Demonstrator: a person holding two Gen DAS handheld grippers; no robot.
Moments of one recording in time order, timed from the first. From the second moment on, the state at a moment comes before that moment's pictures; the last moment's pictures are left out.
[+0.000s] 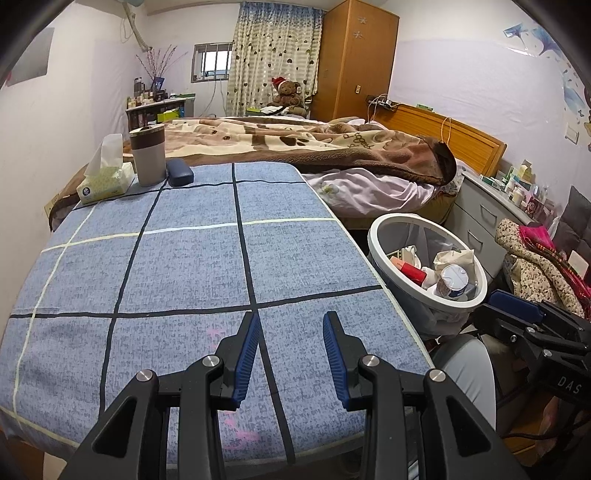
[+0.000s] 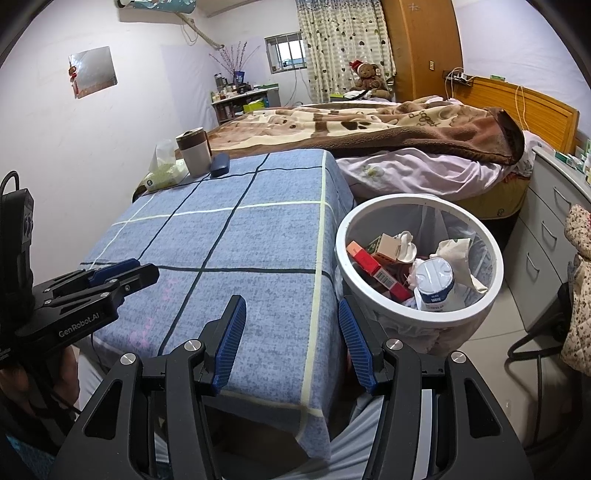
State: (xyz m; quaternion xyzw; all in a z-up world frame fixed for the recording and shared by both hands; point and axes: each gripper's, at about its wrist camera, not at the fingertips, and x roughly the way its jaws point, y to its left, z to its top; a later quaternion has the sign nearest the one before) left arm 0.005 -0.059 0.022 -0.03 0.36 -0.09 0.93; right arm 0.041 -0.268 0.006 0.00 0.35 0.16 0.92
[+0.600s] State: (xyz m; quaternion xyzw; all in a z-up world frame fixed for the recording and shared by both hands) left arm 0.005 -0.056 0.021 -0.03 0.36 -0.09 0.93; right arm 0.042 -0.268 0.006 0.00 0.36 0.16 0.92
